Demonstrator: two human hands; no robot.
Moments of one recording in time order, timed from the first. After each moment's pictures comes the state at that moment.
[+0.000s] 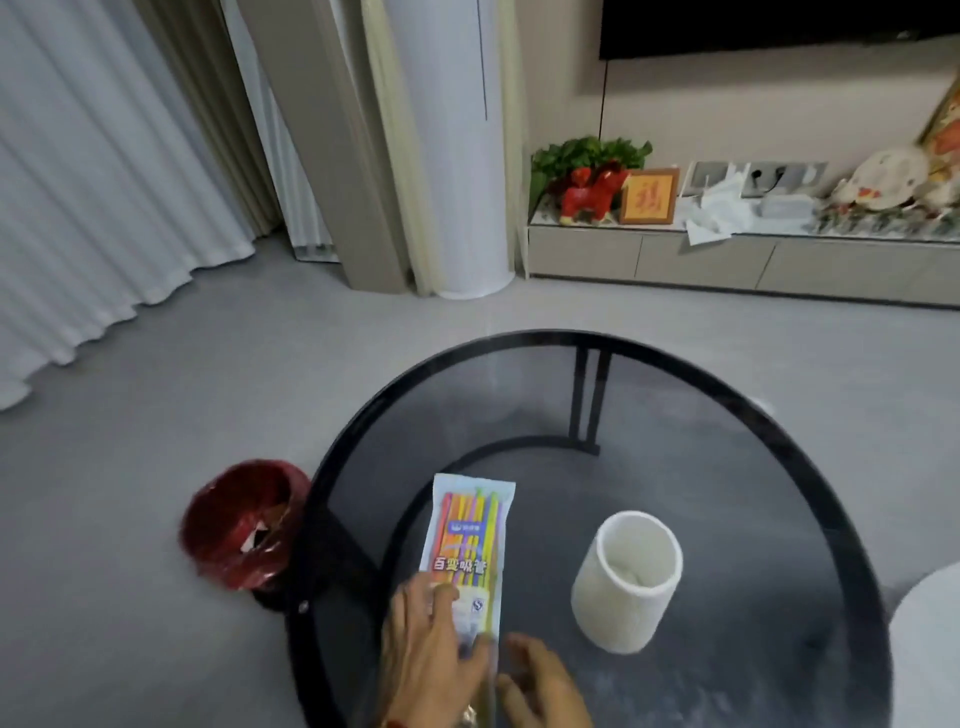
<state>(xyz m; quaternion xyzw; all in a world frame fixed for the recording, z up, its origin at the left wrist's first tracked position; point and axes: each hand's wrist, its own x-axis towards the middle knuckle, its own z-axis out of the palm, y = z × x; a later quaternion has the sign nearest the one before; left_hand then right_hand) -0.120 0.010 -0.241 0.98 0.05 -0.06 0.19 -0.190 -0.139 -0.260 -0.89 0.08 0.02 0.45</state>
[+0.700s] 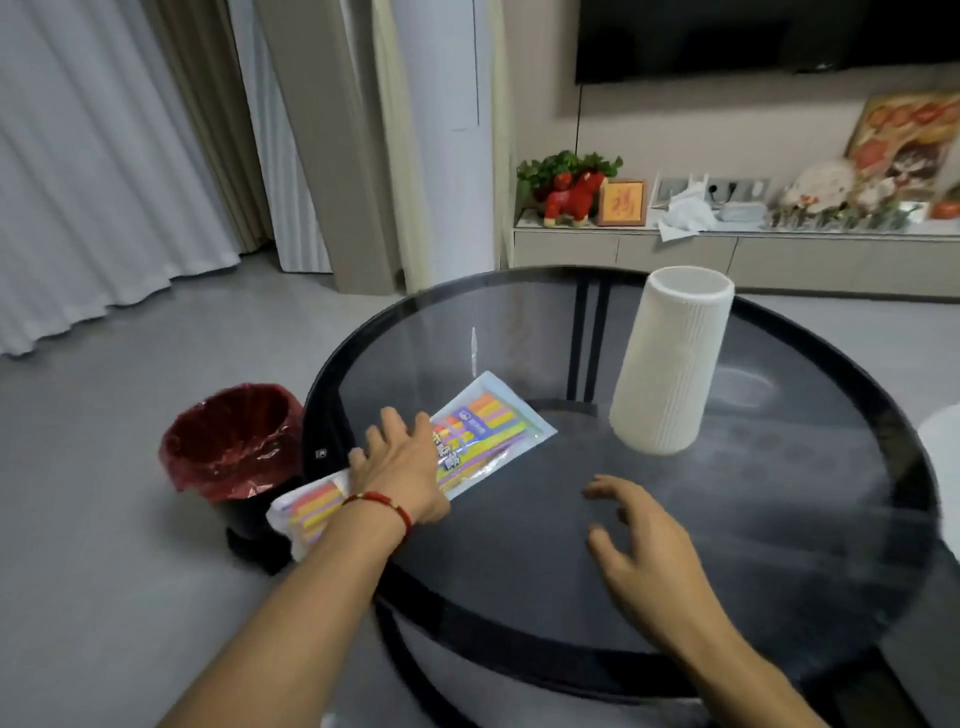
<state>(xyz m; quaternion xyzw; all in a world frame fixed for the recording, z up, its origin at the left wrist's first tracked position) -0.115 0.094 -0.298 1.00 0.01 -0.06 0.03 -0.228 -0.133 -0.336 -0.91 0.03 -0.09 0.40</state>
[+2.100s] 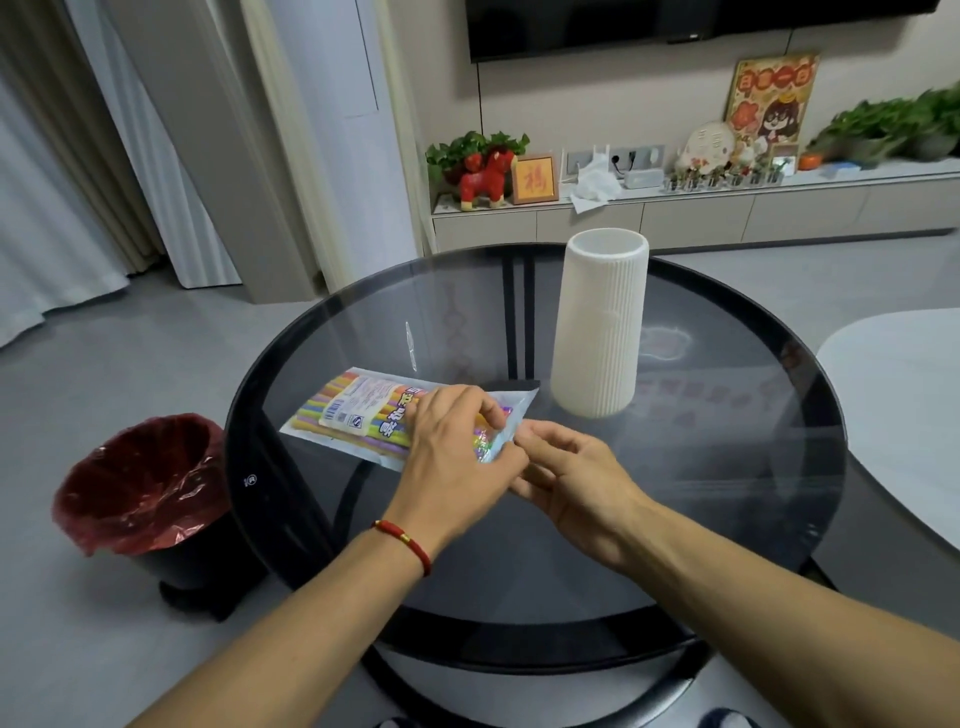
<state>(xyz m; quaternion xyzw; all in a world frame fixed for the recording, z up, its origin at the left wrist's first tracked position) -0.156 0.024 -0.286 0.89 -0.25 0.13 0.36 -0.195 -0.115 -0.316 -0.46 0.12 0.04 0.88</state>
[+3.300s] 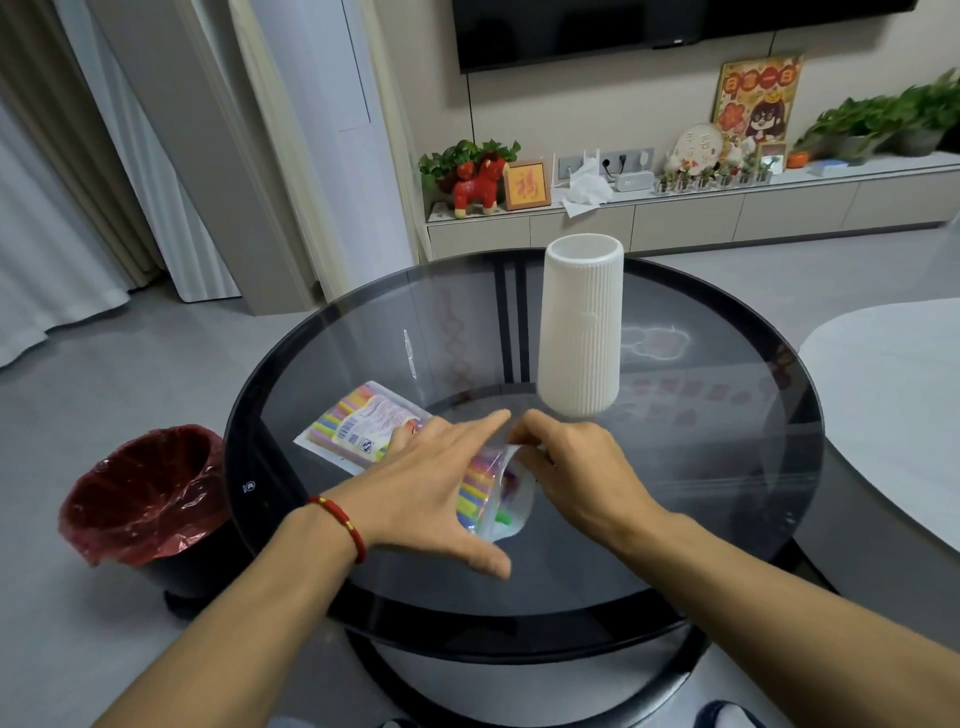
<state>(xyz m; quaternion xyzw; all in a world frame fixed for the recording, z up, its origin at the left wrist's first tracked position) -0.145 0.059 -0.277 0.90 -0.42 -0.07 0.07 -0.204 -0.139 -0.312 -0.93 -0.06 -0.21 0.30</state>
